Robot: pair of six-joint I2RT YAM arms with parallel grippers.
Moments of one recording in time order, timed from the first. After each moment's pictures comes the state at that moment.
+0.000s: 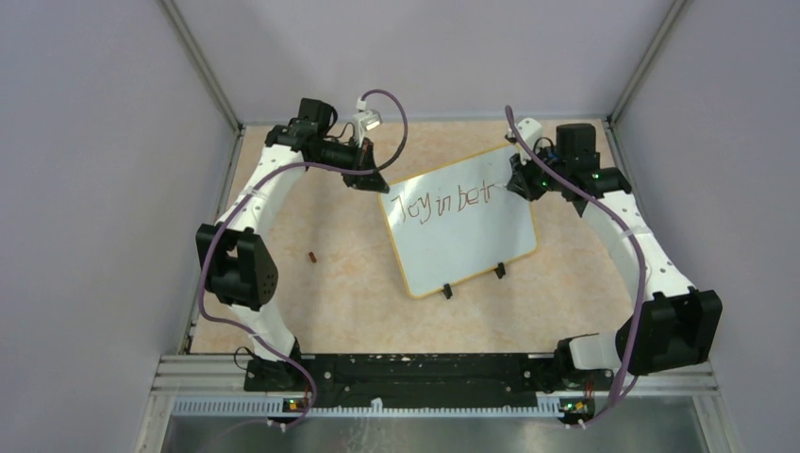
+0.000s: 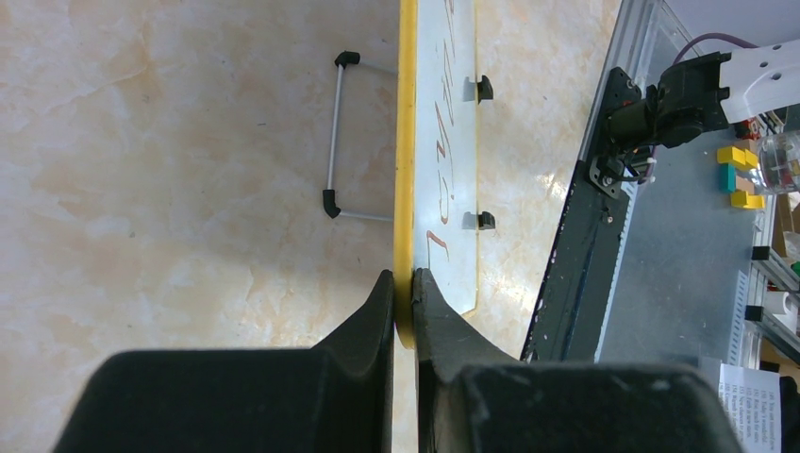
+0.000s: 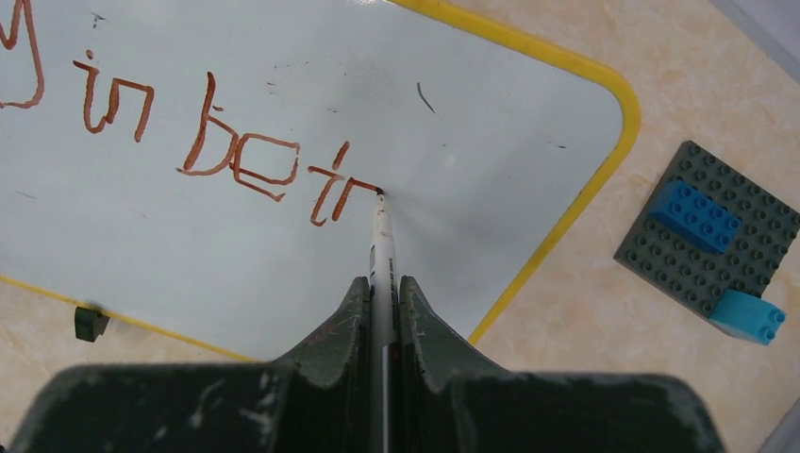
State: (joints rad) left arm -0.23 1.77 1.70 -0.91 0.99 0.31; right arm 0.17 1.35 1.25 -0.60 -0.40 -0.42
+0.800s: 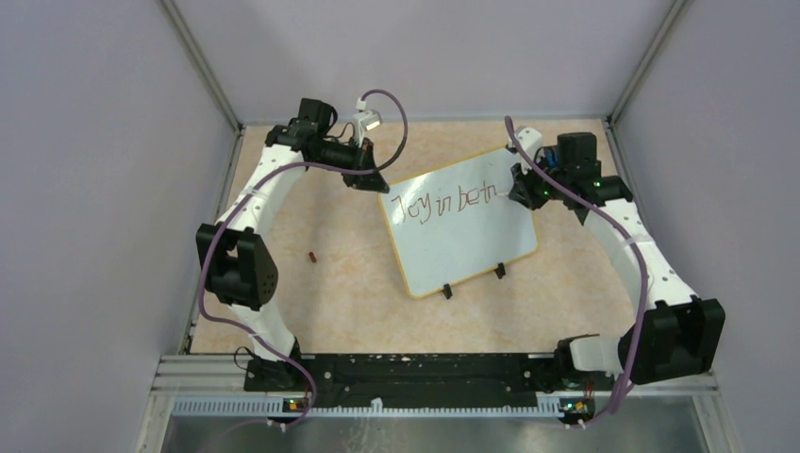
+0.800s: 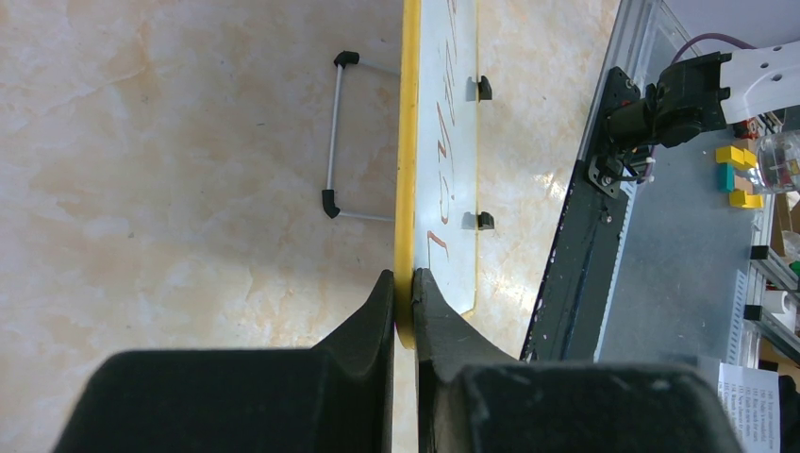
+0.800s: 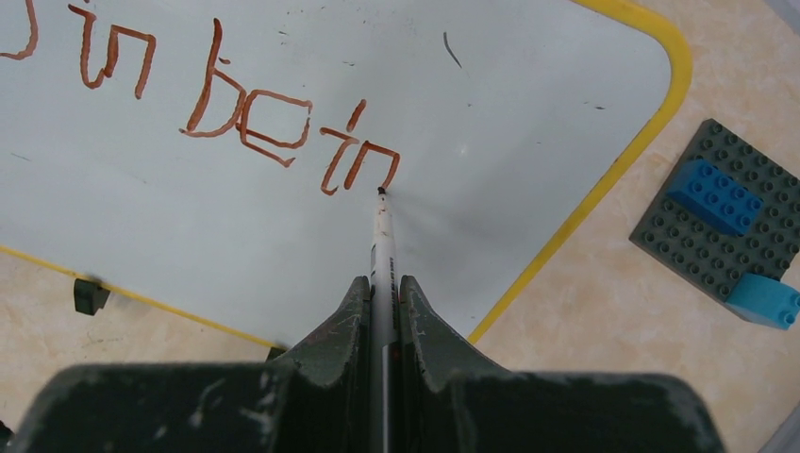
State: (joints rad) left arm -0.23 1.78 1.70 -0.91 0.99 0.31; right arm 0.17 1.30 1.19 -0.60 -0.40 -0.44
